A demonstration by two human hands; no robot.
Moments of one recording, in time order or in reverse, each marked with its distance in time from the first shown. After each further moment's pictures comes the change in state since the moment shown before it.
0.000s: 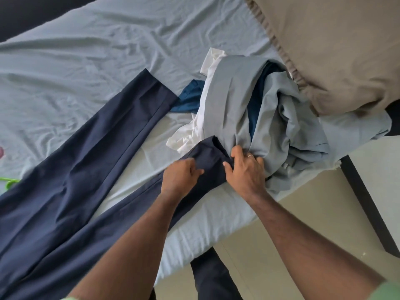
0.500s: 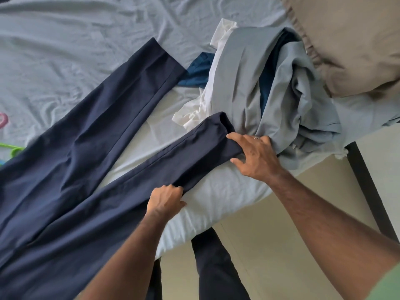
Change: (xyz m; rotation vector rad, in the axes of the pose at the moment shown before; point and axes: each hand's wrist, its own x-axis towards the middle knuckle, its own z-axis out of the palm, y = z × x) left_hand -0.104 -0.076 0.048 0.538 -0.336 0.065; right_hand -0.018 0.034 0.000 0.036 -0.149 -0.389
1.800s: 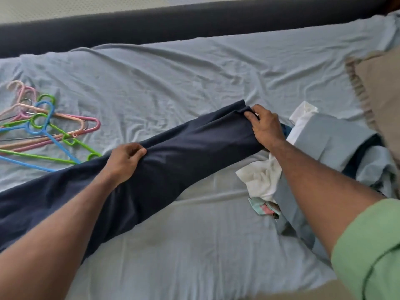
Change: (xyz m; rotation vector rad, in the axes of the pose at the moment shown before) left_hand -0.012 -0.290 -0.105 -0.946 0.661 -0.369; right_hand 0.297 -0.126 -0.038 0.477 0.121 0.133
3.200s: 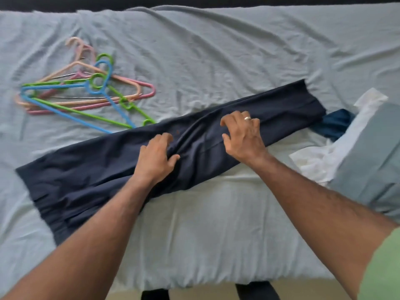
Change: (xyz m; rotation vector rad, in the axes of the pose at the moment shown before) left_hand -0.059 -0.093 -0.009 0.286 0.006 0.050; right_hand -0.114 -0.121 0.158 -0.470 -0.079 -0.548
